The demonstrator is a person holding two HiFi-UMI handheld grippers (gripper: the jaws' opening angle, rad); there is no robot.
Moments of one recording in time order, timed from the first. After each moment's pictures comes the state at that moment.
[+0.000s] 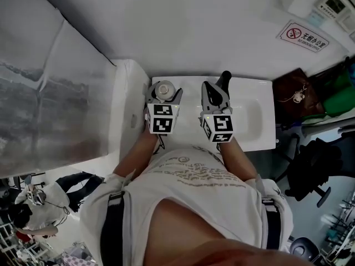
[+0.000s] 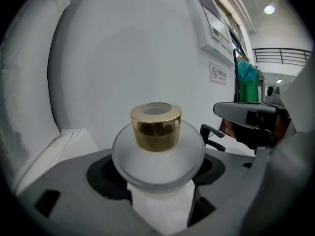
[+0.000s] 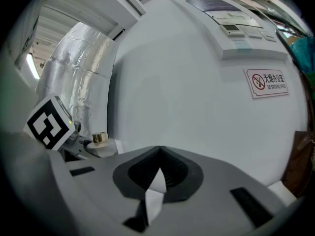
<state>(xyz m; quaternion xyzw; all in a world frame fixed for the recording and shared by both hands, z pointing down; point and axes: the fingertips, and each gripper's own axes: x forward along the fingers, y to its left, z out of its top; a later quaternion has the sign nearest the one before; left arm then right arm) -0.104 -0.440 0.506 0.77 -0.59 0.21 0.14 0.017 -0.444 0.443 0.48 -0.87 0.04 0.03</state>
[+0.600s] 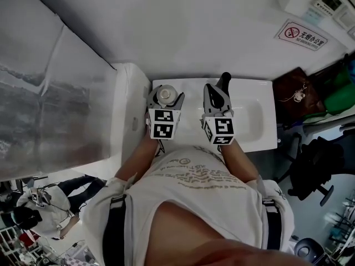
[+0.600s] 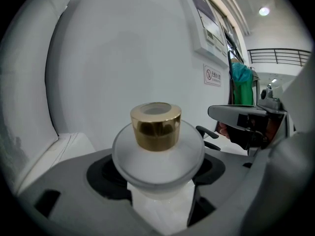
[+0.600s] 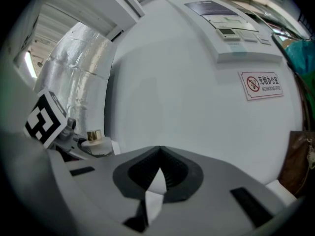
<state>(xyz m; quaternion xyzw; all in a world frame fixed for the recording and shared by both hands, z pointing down) -0.095 -0.432 0.499 0.78 -0.58 0.20 0.13 0.028 -0.443 0.443 0.50 -0.86 0.04 0.02</state>
